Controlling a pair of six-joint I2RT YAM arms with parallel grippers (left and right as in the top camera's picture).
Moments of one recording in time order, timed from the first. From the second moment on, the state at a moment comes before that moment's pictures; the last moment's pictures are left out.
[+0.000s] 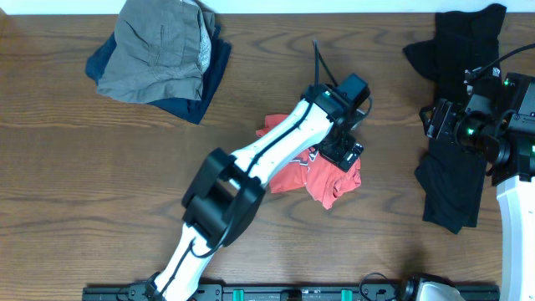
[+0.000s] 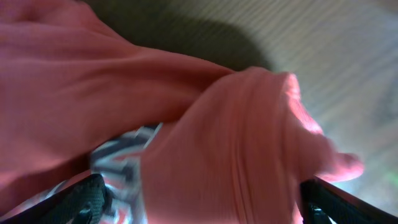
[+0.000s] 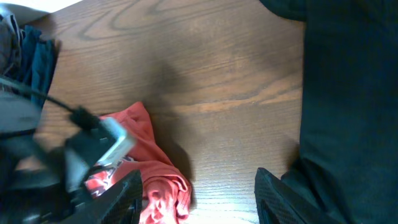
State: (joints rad) left arm -0.79 2.26 1.91 -1.08 0.18 -0.12; right arm -0.21 1.25 1.24 -0.89 -0.32 0.14
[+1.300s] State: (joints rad) left arm -0.67 2.37 1.97 -1.08 -0.10 0.09; right arm -0.21 1.25 1.24 -0.89 -0.29 0.14
